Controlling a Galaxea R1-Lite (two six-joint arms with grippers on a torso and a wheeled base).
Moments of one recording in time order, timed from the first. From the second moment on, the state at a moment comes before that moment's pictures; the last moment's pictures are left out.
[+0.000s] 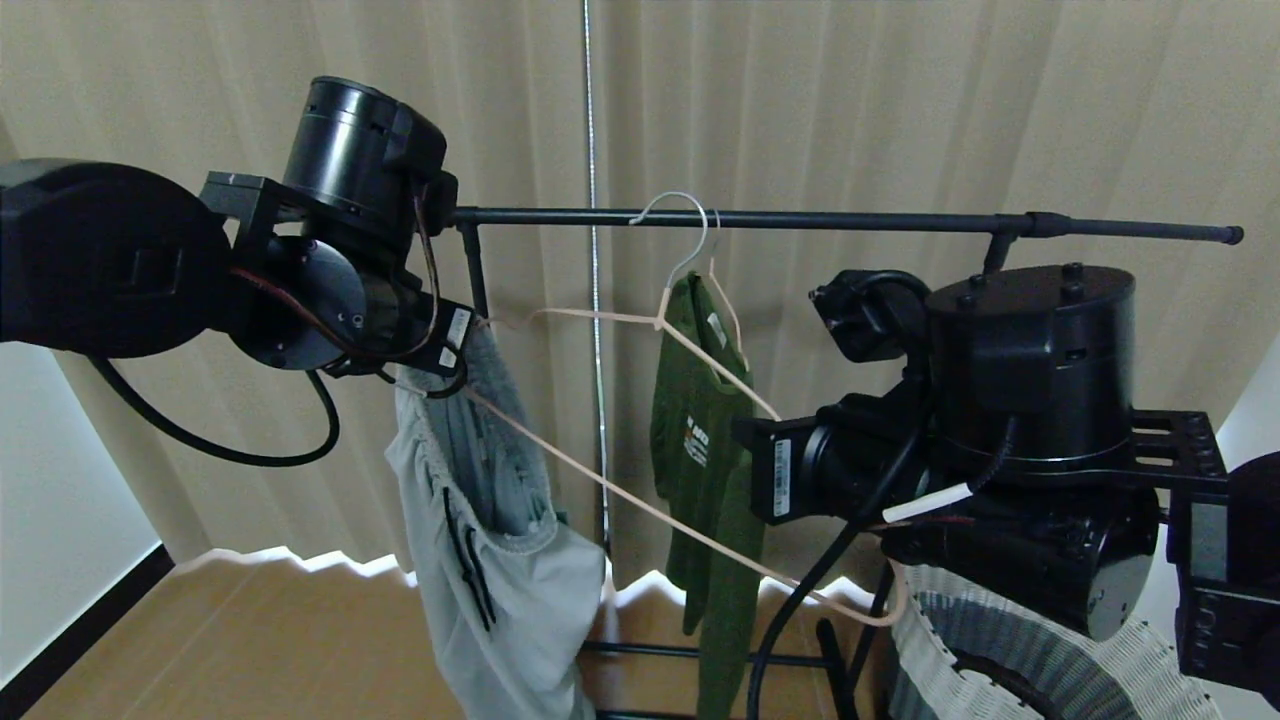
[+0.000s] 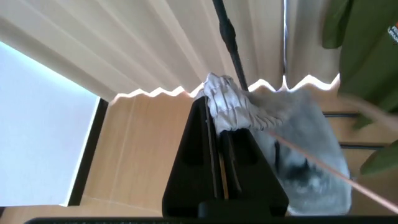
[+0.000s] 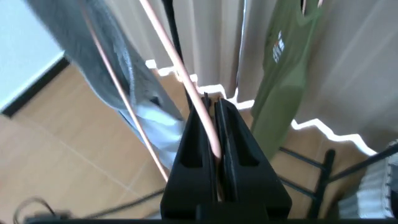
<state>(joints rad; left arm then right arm) -0.50 1.75 -1.49 0.34 0.63 0.06 0.86 1.66 -0.97 -0.30 -0.37 0.37</state>
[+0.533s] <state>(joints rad) -0.49 1.76 -1.55 0.34 0.63 0.01 0.93 1.68 -0.94 -0.37 -0.37 0.42</state>
